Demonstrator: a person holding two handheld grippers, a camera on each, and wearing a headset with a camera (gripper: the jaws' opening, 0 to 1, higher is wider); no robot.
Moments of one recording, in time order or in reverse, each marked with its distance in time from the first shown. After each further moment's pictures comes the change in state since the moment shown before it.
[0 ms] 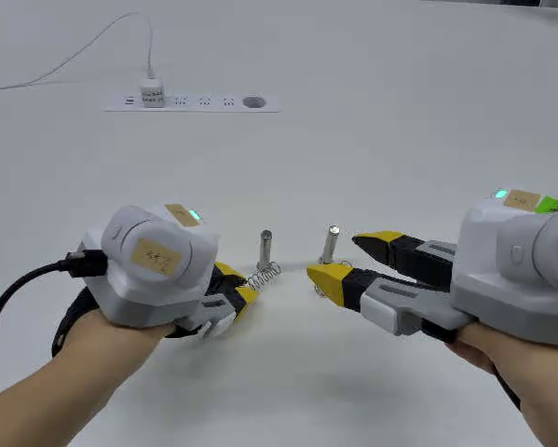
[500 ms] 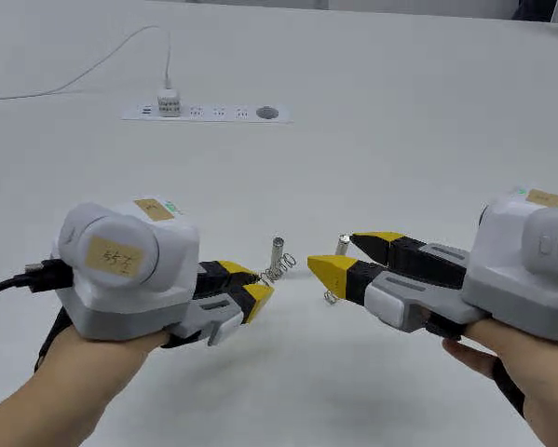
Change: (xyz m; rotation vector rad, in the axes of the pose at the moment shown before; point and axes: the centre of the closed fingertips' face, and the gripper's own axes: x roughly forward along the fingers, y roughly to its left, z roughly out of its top) left arm -0.038 -0.013 0.031 -0.119 -0.152 -0.010; right arm 0.001 0.016 0.021 0.101 -0.078 0.070
